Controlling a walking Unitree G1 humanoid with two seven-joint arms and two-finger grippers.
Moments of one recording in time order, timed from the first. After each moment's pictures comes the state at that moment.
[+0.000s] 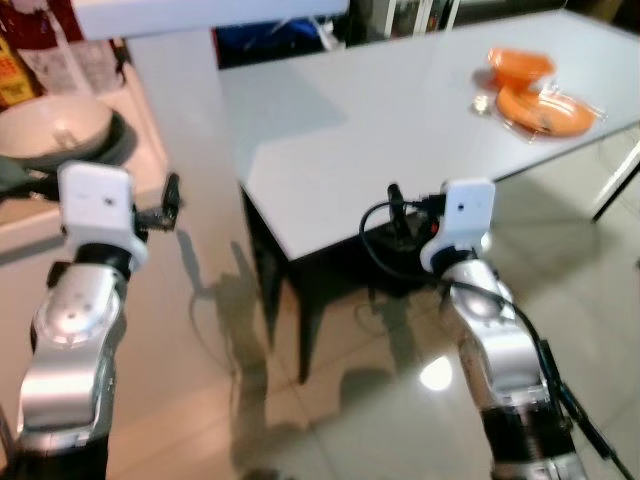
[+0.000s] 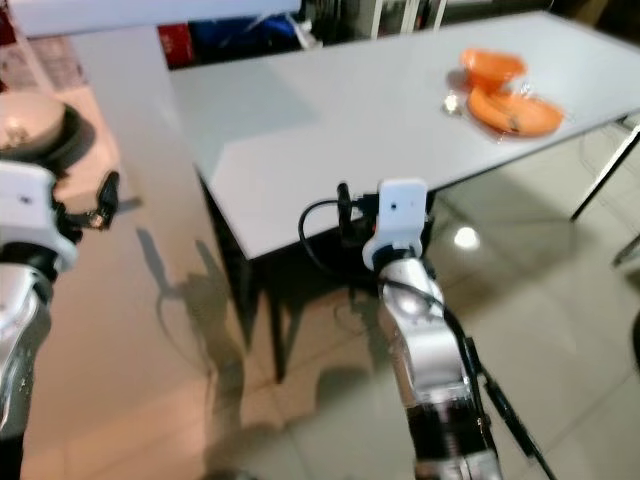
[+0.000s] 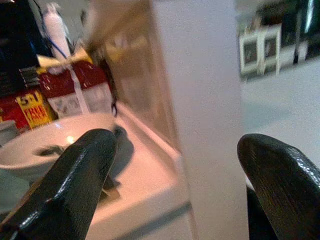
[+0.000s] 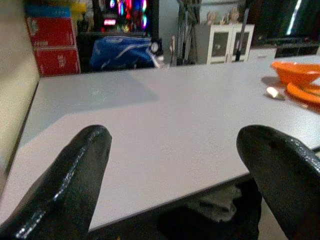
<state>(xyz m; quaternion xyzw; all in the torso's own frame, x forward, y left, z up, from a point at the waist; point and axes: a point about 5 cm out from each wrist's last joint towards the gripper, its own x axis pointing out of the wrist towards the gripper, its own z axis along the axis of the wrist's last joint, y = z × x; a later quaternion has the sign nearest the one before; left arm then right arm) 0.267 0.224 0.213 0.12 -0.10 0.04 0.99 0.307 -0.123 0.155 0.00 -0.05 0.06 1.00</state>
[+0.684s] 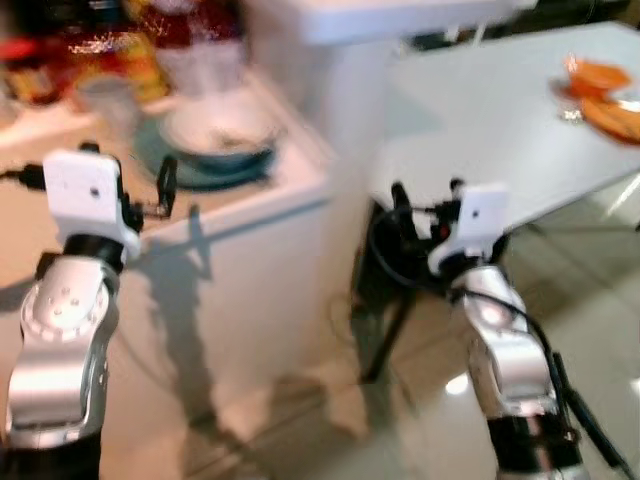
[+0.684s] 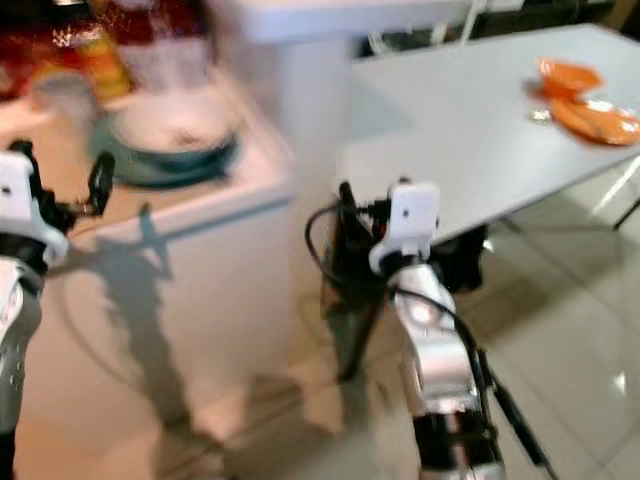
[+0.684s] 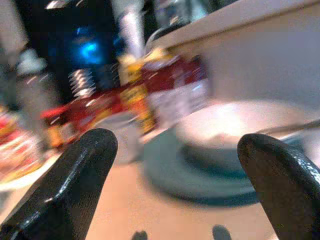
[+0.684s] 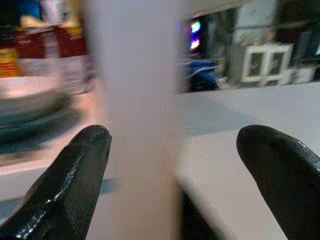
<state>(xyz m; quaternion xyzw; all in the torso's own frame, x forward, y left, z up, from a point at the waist) 0.266 0.230 0.218 0.13 -0.11 0.04 0.98 0.301 -0.117 0.162 0.03 -0.09 0.10 0.99</state>
